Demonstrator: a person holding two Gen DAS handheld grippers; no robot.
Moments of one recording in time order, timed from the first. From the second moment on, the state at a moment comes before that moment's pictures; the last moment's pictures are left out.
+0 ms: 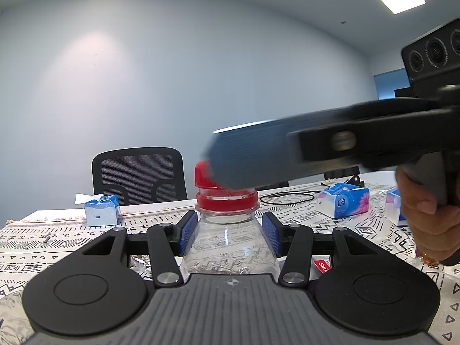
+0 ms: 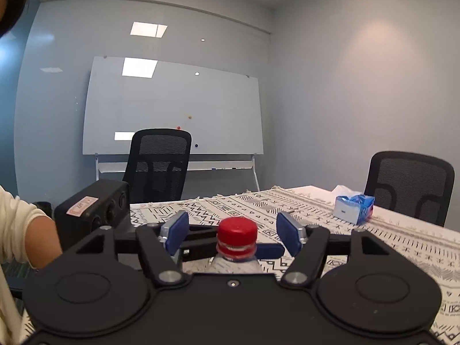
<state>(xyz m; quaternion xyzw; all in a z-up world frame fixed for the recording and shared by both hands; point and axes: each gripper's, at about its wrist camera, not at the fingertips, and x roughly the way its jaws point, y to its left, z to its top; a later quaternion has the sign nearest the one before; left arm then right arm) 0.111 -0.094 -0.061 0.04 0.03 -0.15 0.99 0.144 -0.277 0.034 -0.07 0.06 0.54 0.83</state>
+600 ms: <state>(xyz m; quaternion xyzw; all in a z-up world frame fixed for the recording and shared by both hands) 0.113 -0.090 -0.062 0.04 0.03 -0.15 0.99 0.145 -0.280 0.033 -0.09 0.08 0.50 0.86</state>
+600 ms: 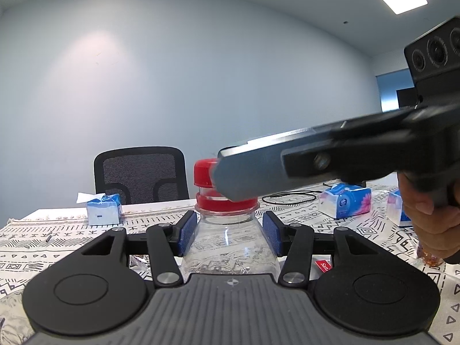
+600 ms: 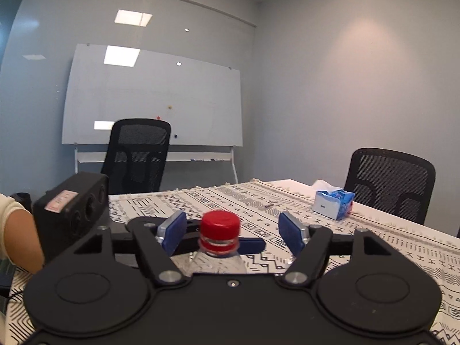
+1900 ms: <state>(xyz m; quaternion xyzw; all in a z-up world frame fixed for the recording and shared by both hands) 0.051 -0.112 -0.035 0.04 0.03 -0.10 0.99 0.129 -0.293 -0.077 -0.01 0.27 0.22 0.94</state>
